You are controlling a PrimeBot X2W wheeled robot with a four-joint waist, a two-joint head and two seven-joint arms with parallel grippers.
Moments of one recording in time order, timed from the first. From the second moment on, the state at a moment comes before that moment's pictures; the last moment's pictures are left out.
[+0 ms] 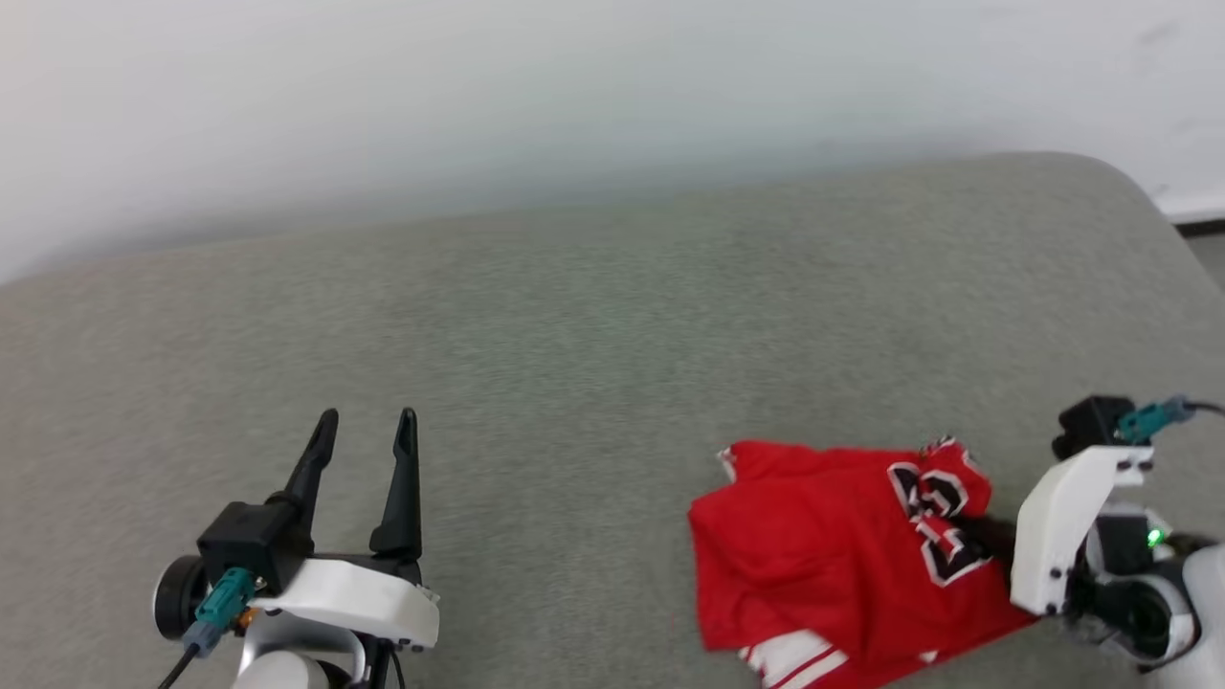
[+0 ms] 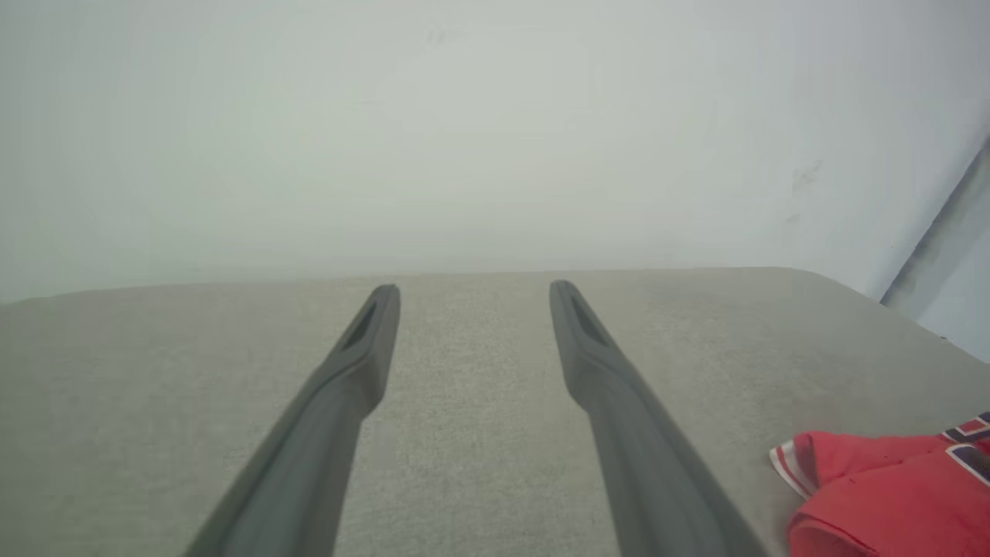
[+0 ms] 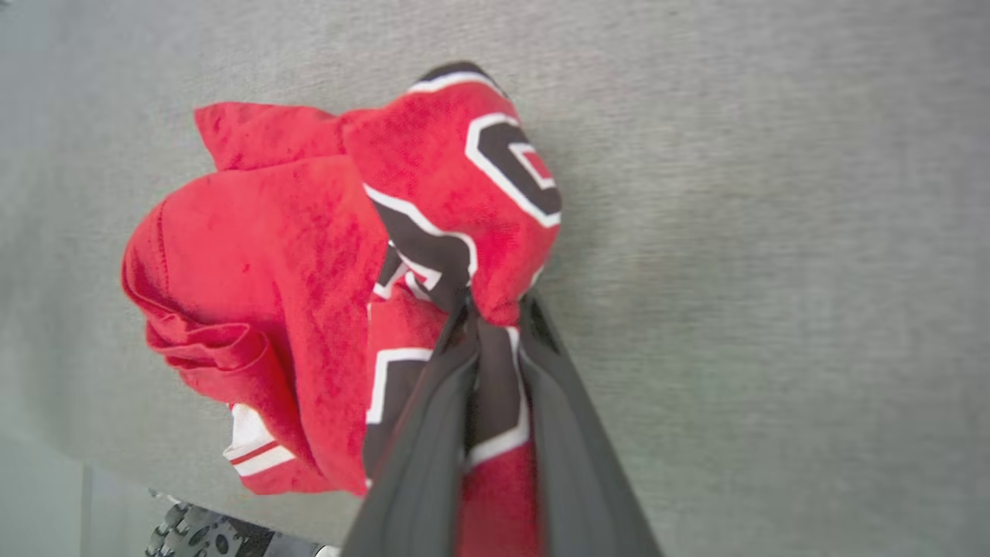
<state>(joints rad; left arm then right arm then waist) -0.10 0.35 -0.36 0.06 -0.52 0.21 -0.26 -0.25 -0.30 0.10 0.32 0.67 0.13 0.78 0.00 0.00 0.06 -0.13</state>
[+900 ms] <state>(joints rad) -0.51 0.50 -0.41 -0.23 -0.35 0.15 -0.08 -0.77 -0.41 -0.32 0.63 0.22 0.13 0.31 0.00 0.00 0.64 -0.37</state>
